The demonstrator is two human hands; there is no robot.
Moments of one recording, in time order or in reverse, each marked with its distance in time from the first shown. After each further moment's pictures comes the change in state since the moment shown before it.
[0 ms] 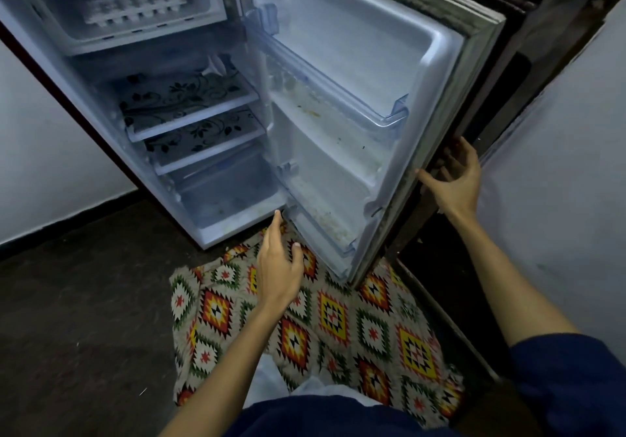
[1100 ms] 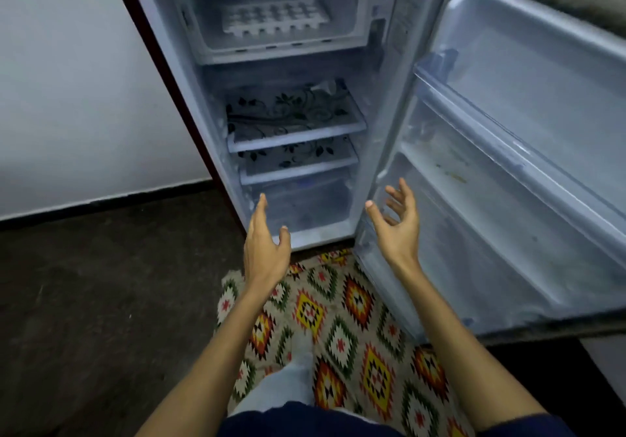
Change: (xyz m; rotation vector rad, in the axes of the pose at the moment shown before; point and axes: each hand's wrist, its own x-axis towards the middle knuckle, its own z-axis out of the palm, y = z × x) left_hand 0.189 -0.106 -0.129 -0.052 0.276 -0.220; right_hand -0.018 -0.079 0.321 0.160 -0.390 0.078
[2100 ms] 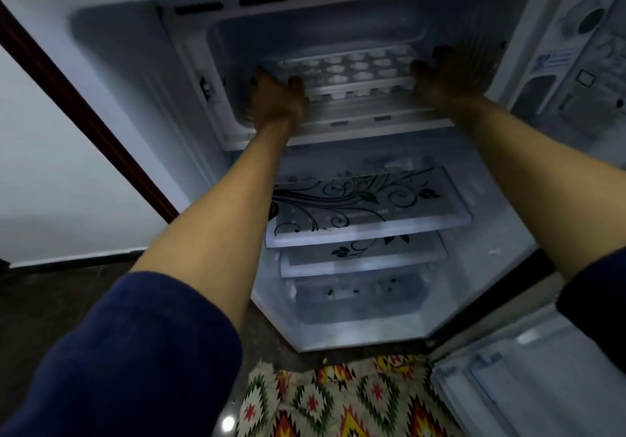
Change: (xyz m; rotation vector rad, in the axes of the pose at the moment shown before) left_hand 0.468 0.057 -0.001 -0.007 0.298 -0.074; right_hand 0.426 -0.106 0.219 -0.538 -0.177 -0.322
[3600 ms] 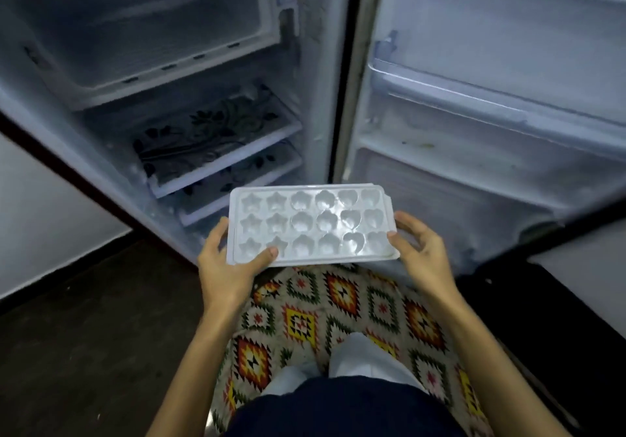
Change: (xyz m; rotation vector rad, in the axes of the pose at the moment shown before) left_hand -0.377 -0.062 -0.125 -0.327 -0.576 -0.137; right_hand -0.503 0.037 -0.134 0.475 0.285 0.649
